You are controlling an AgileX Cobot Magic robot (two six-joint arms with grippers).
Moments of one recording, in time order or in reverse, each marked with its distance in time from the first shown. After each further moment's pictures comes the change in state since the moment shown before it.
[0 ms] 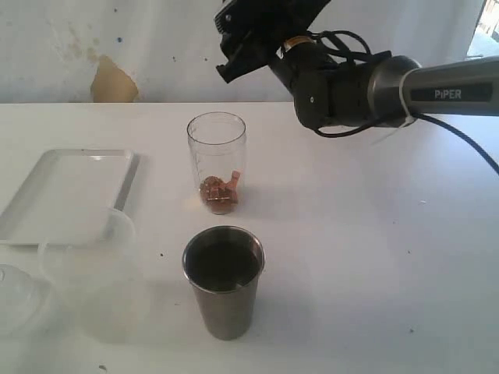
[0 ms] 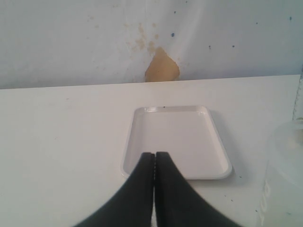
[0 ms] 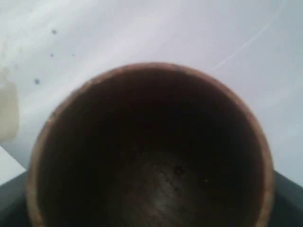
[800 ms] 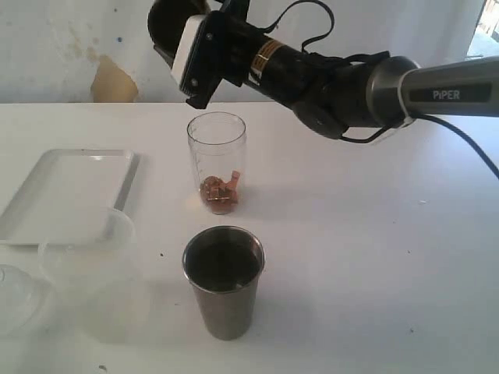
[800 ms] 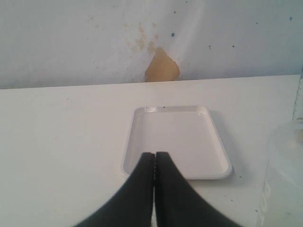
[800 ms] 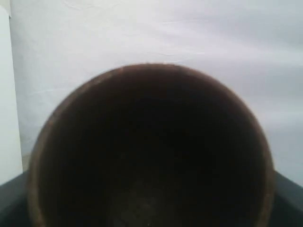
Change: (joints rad) left arm 0.000 0.000 0.000 0.000 0.000 0.000; right arm 0.000 0.000 0.000 -0.729 -0.192 0.121
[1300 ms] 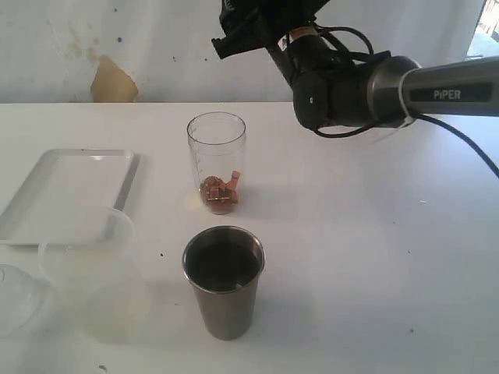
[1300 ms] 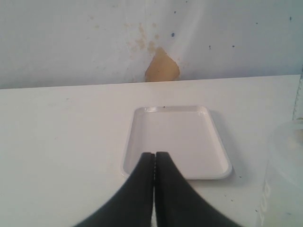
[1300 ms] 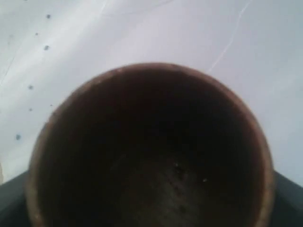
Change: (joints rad) left arm 0.000 0.000 0.000 0.000 0.000 0.000; right arm 0.000 0.000 0.000 0.767 0.037 0.008
